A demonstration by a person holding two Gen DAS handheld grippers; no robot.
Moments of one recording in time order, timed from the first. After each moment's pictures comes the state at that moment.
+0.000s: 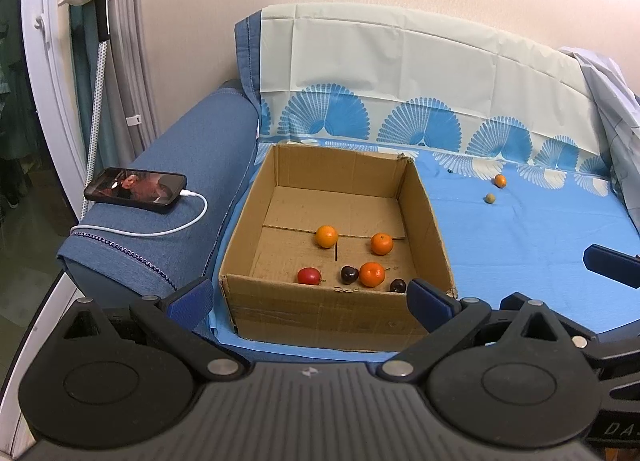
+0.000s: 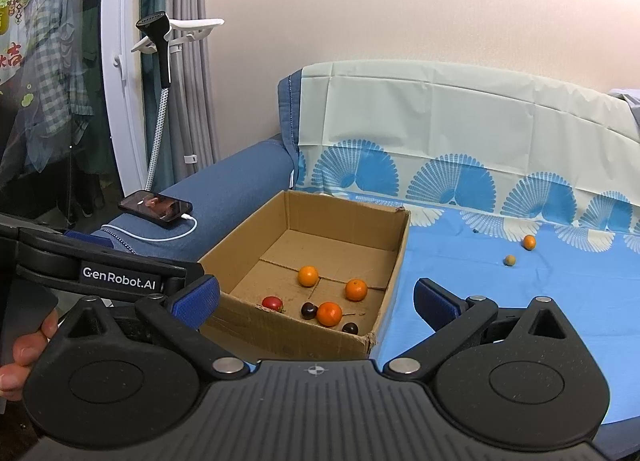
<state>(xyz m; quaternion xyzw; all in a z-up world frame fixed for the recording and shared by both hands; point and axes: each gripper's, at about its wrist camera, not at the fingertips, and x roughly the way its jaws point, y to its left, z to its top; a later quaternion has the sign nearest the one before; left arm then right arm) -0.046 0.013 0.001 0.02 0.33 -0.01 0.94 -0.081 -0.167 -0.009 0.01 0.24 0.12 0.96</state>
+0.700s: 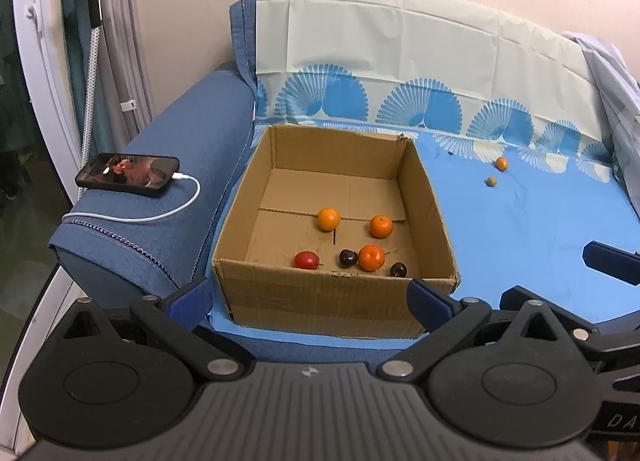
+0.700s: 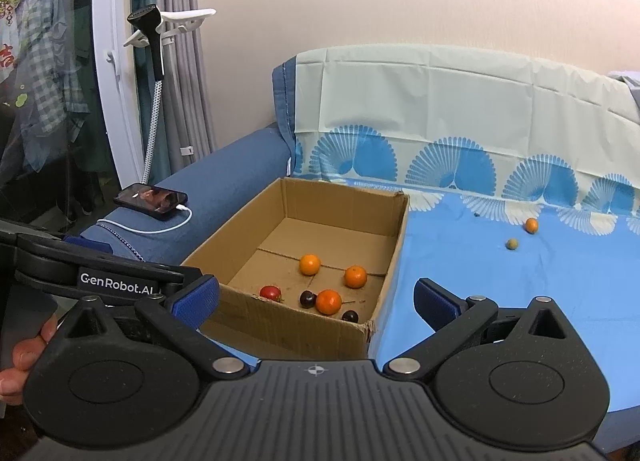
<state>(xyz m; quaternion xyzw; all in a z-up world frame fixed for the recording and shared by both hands) -0.033 0.011 -0.011 0.03 0.36 -0.02 0.93 -0.071 -0.168 -0.017 0.02 0.26 0.12 0.96</state>
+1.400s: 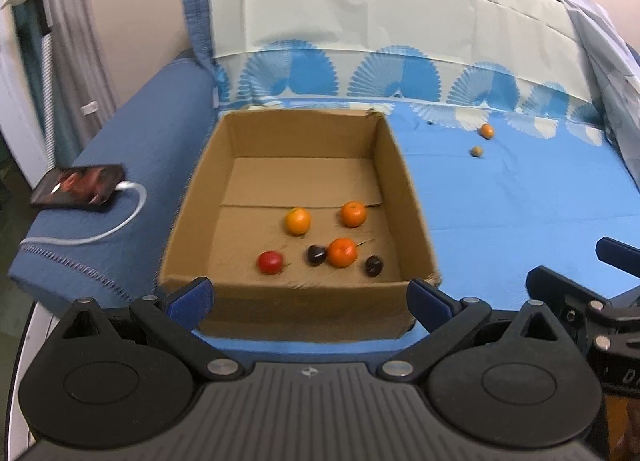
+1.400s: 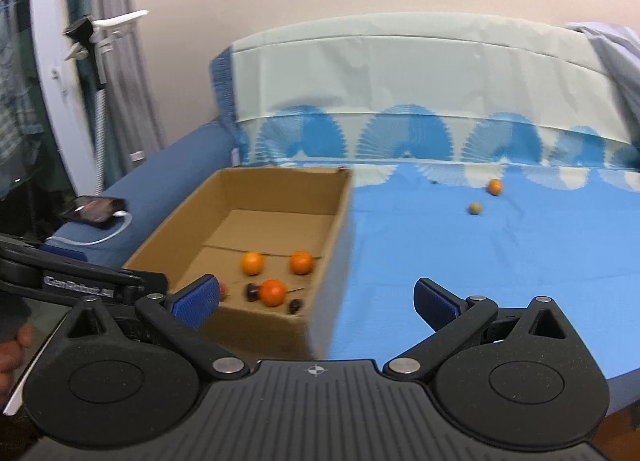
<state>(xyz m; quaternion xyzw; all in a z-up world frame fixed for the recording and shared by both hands) 0.014 -0.039 -0.027 0.06 0.39 -0.05 0.92 -0.042 -0.226 -0.045 0.07 0.28 0.05 0.95</state>
